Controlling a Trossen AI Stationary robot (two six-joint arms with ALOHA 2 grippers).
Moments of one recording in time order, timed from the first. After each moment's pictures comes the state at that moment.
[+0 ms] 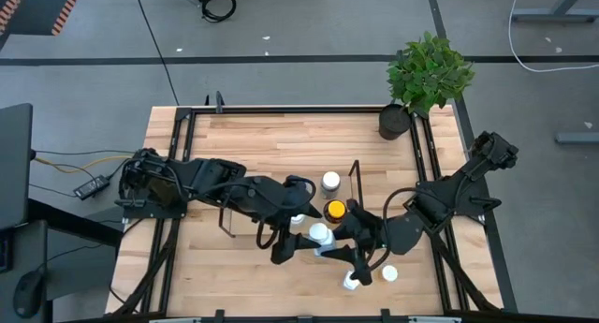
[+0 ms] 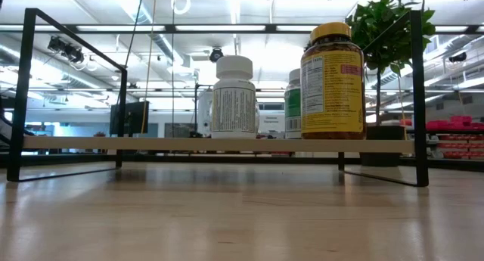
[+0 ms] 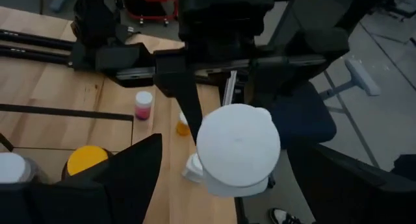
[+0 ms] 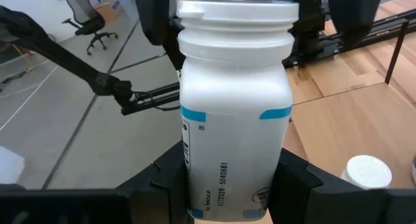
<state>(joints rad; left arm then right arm) -0.36 1.81 2.16 -0.83 -0.07 -0.40 0.62 1.50 1.46 -0.39 0.43 0.59</state>
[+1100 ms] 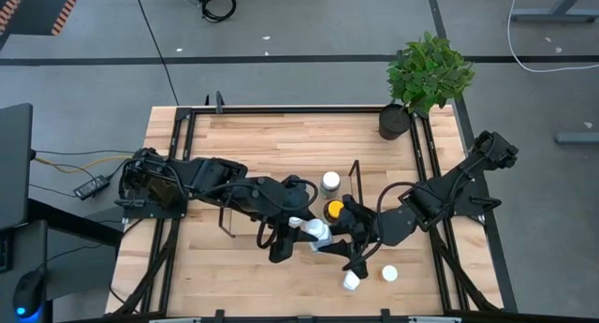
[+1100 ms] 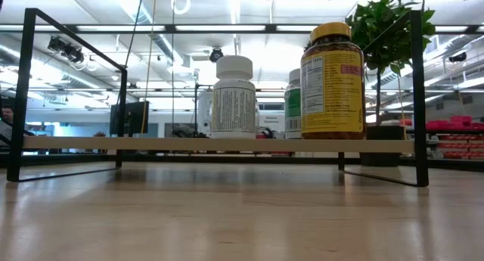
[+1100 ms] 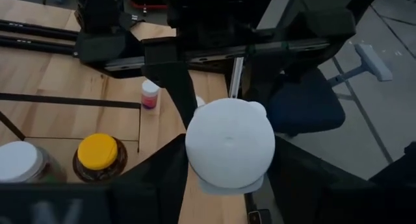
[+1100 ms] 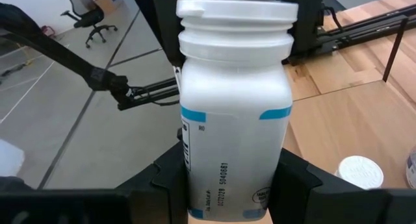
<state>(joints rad) -0.35 1.81 2.16 -0.88 -0.07 -0.37 0.58 1.50 1.46 -0.41 0.37 0.58</state>
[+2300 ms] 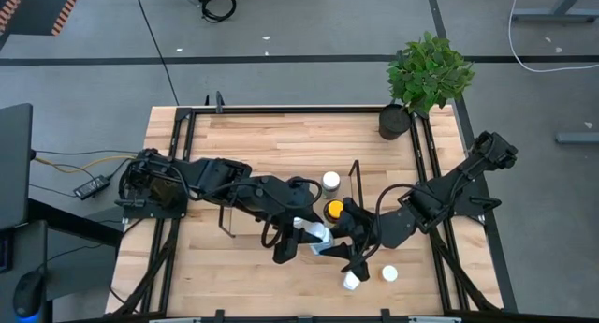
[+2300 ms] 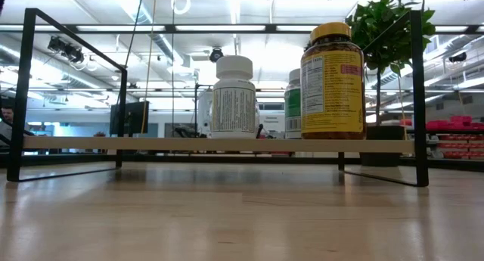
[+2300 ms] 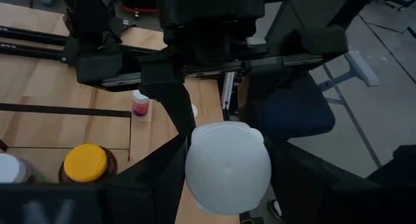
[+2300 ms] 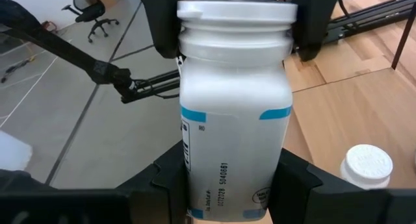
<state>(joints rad) -0.35 1.83 2.16 -0.84 -0.03 -0.38 0.58 1.50 1.46 -0.42 0.35 0.60</state>
